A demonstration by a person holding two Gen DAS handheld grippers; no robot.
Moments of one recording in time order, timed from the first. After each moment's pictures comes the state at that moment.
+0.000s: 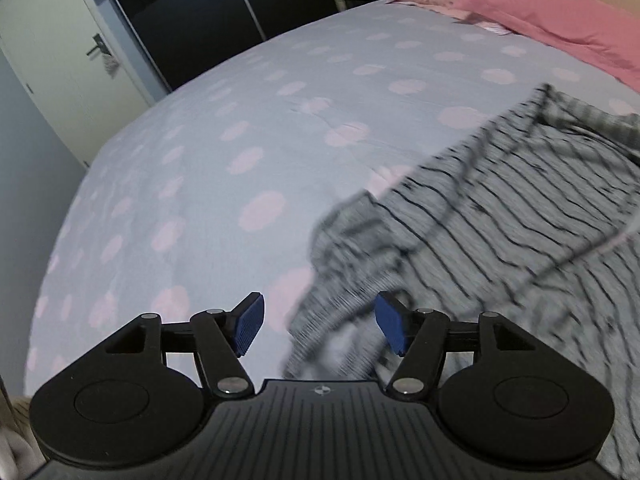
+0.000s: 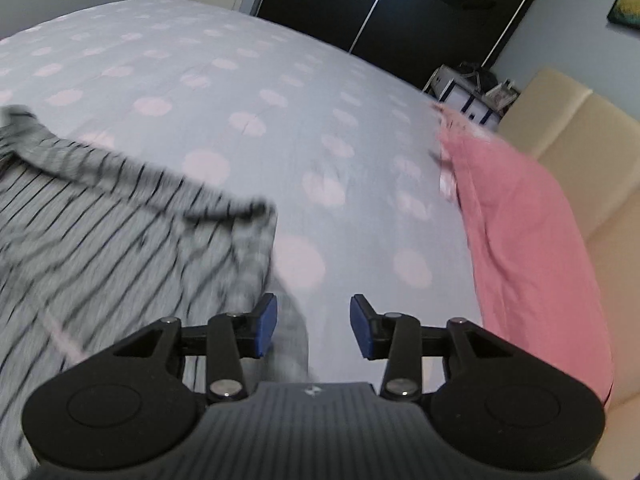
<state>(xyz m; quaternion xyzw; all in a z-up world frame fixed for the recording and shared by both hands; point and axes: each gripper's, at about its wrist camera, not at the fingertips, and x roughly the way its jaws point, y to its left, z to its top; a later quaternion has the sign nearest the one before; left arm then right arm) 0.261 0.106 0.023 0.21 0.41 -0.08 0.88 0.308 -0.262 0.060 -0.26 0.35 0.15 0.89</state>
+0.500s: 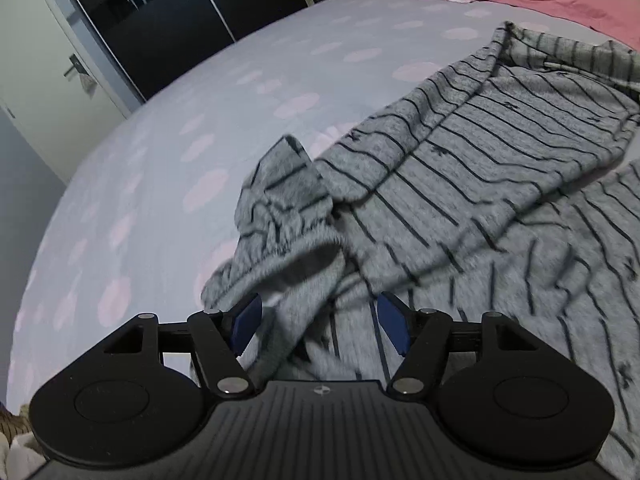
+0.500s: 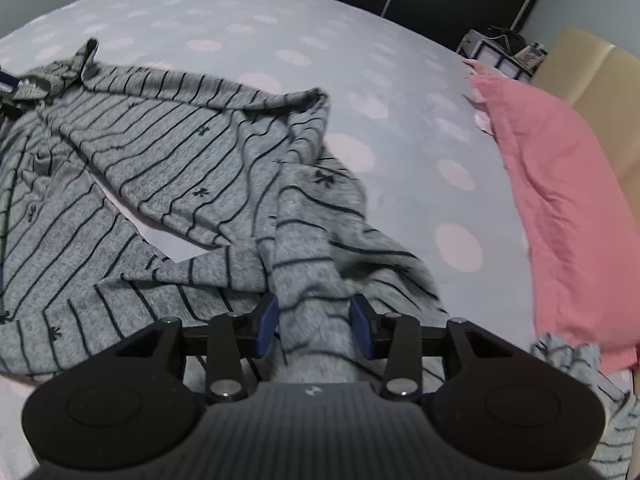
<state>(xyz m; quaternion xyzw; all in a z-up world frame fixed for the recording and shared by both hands) 0.260 0.076 -0.055 0.25 0.39 -0.09 0.88 0.250 -0.285 -0.004 -0.26 0.39 0.18 0.86</state>
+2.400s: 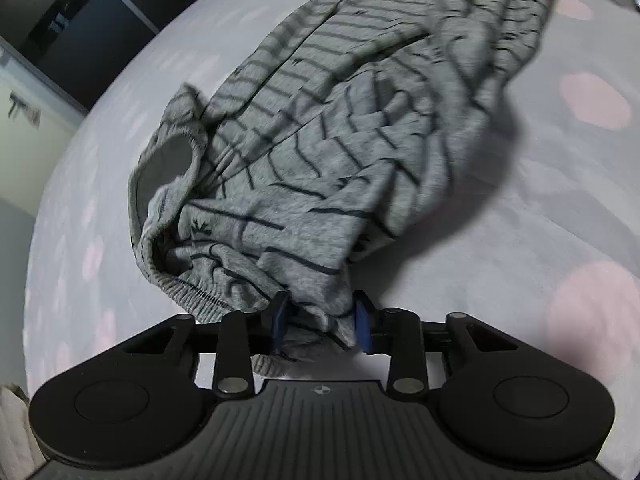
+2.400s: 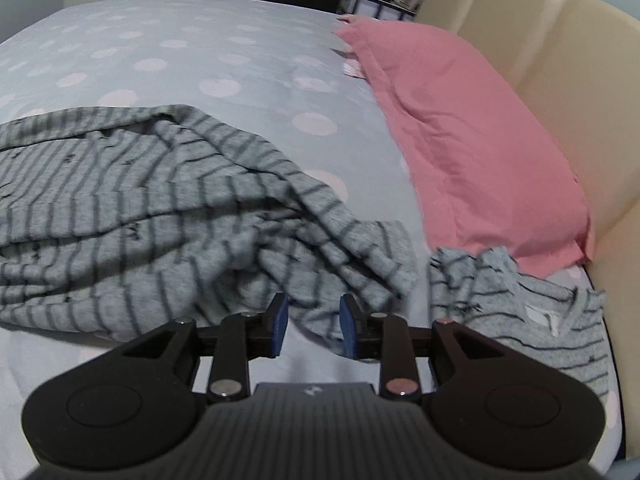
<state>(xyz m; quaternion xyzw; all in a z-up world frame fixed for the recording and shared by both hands) 0.138 0.059 -0.069 0.34 0.45 -0.15 0.81 0.264 -0.401 0.027 -0.15 0.42 0.02 0.89</state>
